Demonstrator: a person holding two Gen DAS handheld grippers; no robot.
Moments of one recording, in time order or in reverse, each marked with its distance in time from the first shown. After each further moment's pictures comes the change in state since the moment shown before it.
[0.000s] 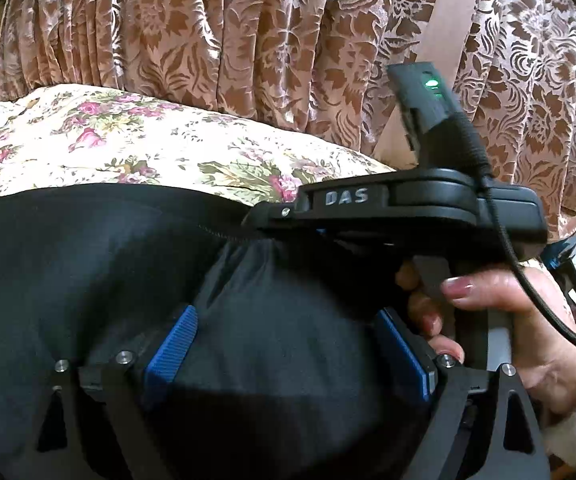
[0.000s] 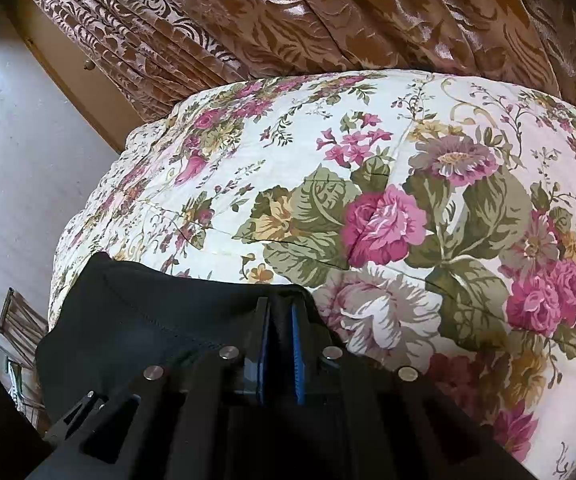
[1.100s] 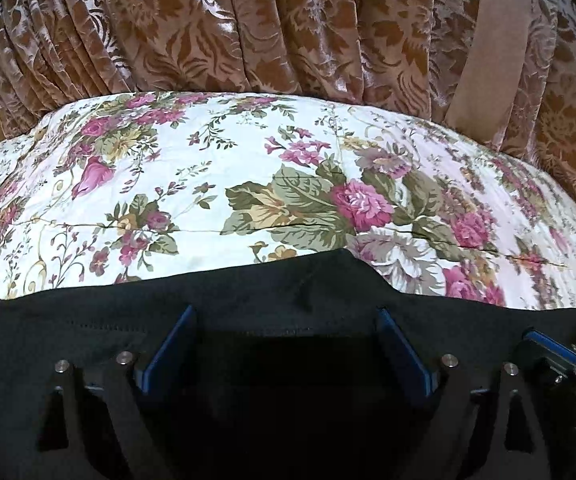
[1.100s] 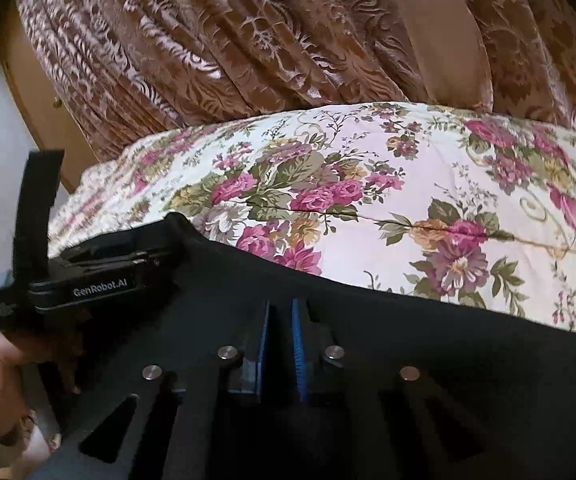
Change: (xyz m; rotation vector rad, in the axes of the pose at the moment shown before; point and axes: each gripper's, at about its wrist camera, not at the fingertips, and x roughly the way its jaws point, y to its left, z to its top) left arm 0.068 0.003 0.058 0.092 0.154 0.259; right arm -0.115 -0.044 -0.098 0.073 -0.204 -0.221
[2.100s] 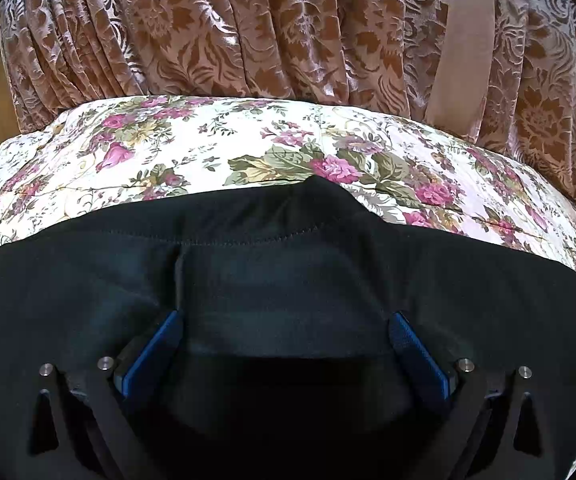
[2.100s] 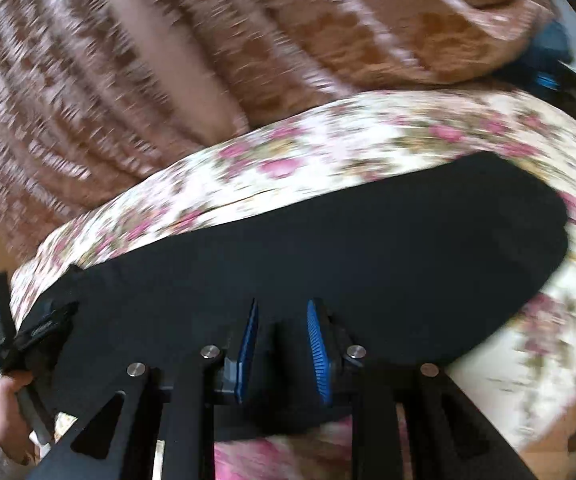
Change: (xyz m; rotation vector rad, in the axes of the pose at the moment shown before) left arm -0.035 -0.010 -0.051 0.003 -0.060 0.011; right arm -0.206 -0.108 -0.110 0.392 -0.181 -0.377
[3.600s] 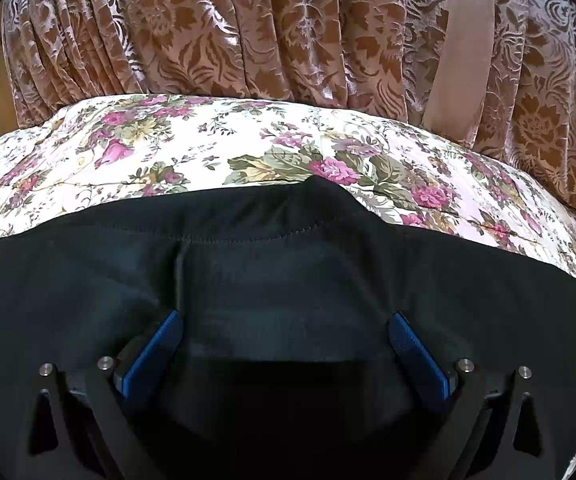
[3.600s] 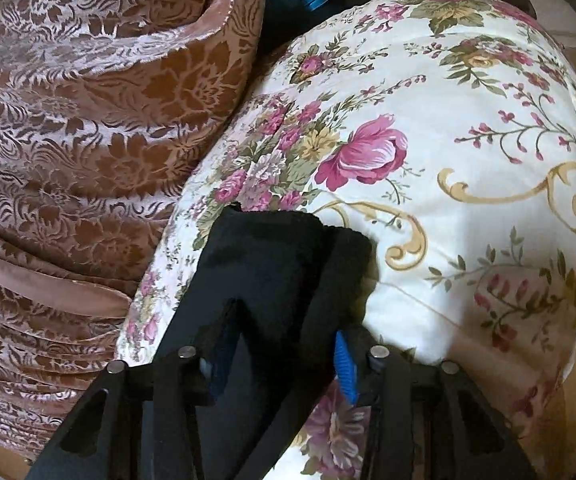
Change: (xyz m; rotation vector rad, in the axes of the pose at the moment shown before) left arm -0.002 0.000 -0.002 -0.031 -0.009 -0.021; right arm -0.004 -0.190 0.020 0.715 -0.187 -0.043
